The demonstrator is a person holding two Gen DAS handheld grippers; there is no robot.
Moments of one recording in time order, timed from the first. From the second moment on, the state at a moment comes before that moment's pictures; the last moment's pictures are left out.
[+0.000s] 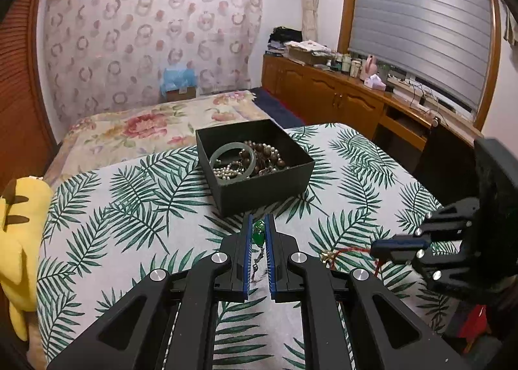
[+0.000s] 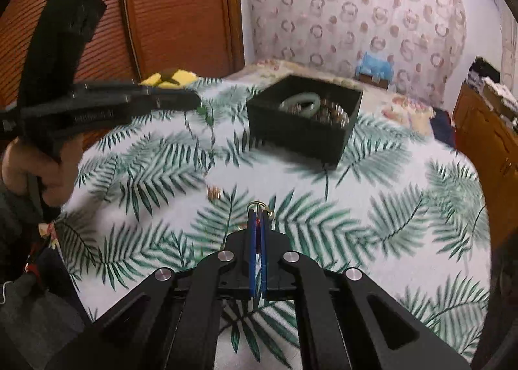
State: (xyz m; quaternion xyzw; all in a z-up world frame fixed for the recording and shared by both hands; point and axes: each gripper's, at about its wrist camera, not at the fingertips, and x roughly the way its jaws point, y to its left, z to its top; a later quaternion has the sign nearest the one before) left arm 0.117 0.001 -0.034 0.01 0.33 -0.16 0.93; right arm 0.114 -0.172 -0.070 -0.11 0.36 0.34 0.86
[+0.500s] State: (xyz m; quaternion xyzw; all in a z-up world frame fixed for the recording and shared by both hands) left arm 0.123 0.004 -0.012 0.01 0.30 -0.15 0.94; right arm 0.143 -0.174 -0.031 -0.11 0.33 0.32 0.88
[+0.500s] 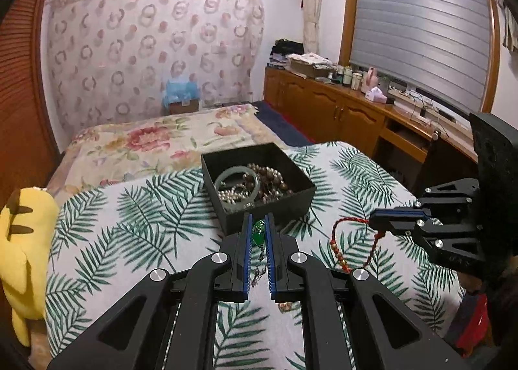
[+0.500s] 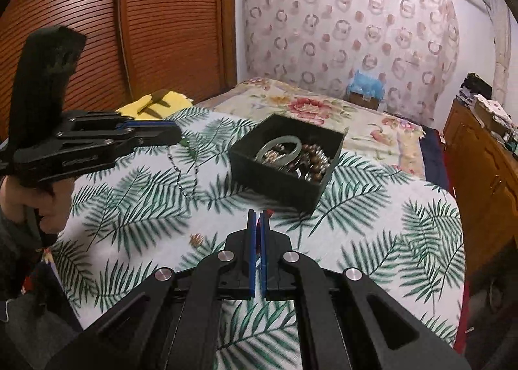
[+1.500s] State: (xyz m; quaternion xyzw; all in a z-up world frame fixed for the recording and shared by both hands) left arm 0.188 -0.014 0.010 0.02 0.30 -0.14 0.94; right arm 0.262 -0.147 -0.046 -0.07 0.35 0.30 0.88
